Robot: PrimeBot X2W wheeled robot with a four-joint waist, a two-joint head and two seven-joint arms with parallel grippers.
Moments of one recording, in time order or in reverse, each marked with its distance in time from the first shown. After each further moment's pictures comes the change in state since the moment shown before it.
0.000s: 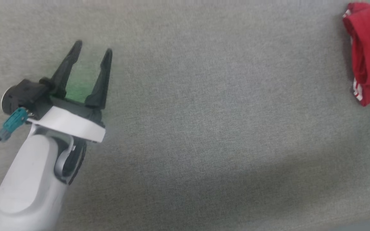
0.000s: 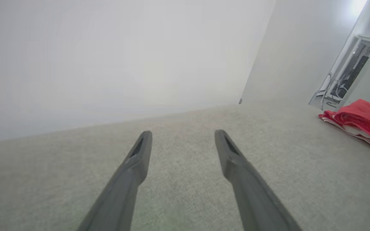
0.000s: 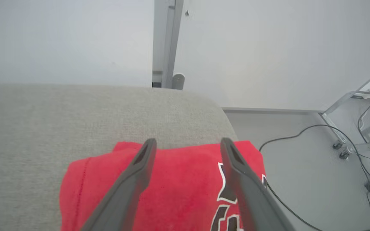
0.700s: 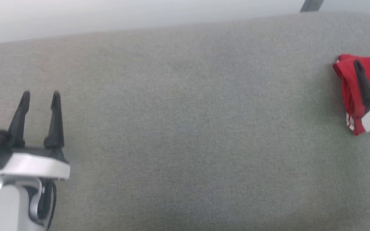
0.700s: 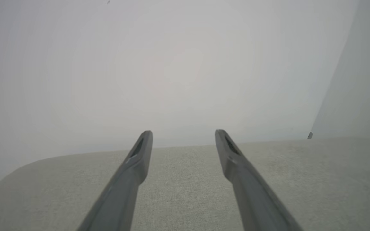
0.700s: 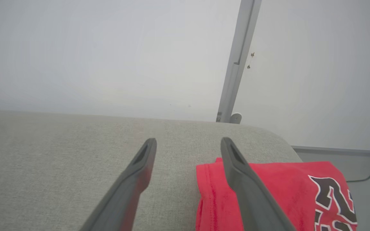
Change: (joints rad) left arm 0.278 -0.074 0.322 -0.069 0.106 0.001 0.000; right arm 0.304 0.130 -0.047 -0.153 -0.063 0.000 -0.174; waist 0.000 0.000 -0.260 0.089
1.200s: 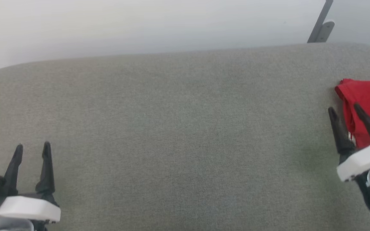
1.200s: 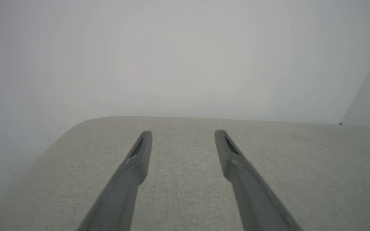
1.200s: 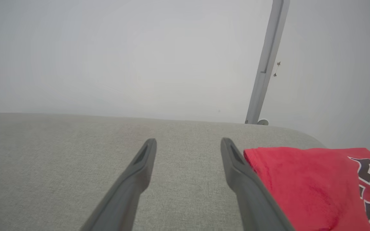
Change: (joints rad) left arm 0.210 -0.015 0.087 0.028 -0.003 0.000 0.000; right arm 0.360 0.133 -0.225 -0.268 -0.182 0.000 -0.001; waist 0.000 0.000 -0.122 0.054
